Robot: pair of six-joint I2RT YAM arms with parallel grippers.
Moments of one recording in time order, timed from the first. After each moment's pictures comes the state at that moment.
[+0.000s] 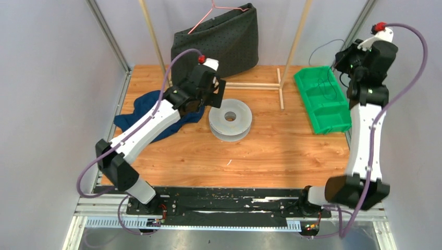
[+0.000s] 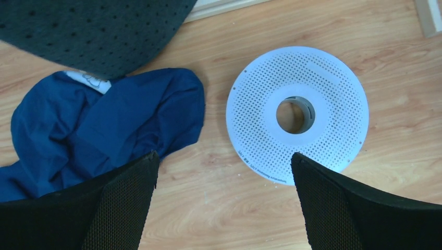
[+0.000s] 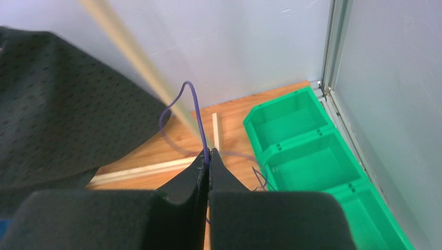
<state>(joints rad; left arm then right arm) -0.70 1.60 1.62 -0.71 -0.41 -0.21 -0.25 1.43 1.67 -0.37 -0.18 0.26</state>
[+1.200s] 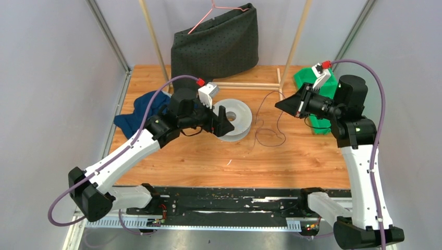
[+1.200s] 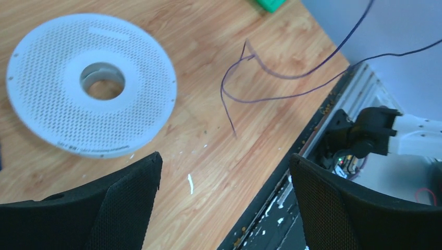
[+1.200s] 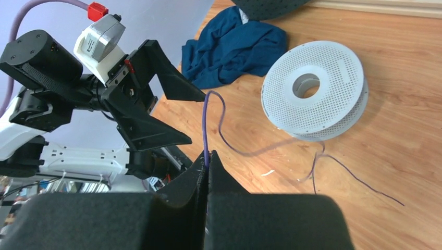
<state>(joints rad) -0.71 1.20 1.14 -0.38 0.28 -0.32 0.09 0.97 1.35 -0.70 -0.77 0.42</state>
